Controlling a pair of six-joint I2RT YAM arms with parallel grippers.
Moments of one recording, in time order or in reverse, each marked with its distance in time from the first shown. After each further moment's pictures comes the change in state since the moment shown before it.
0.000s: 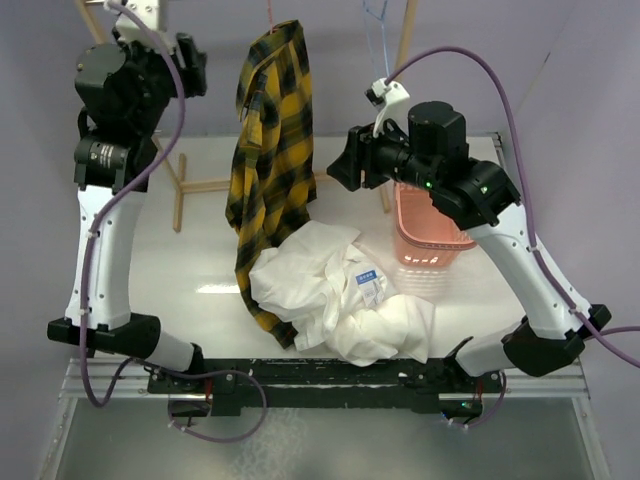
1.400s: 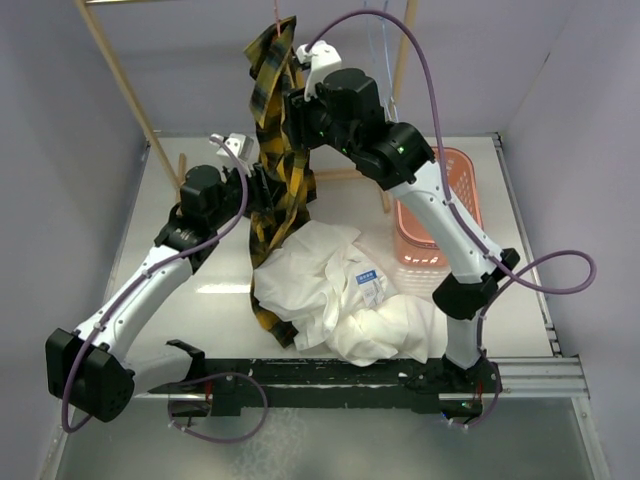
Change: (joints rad) left arm -0.090 -0.333 -1.196 0.505 0.292 -0.428; right arm 0.134 0.500 0.605 -0.043 0.340 -0.112
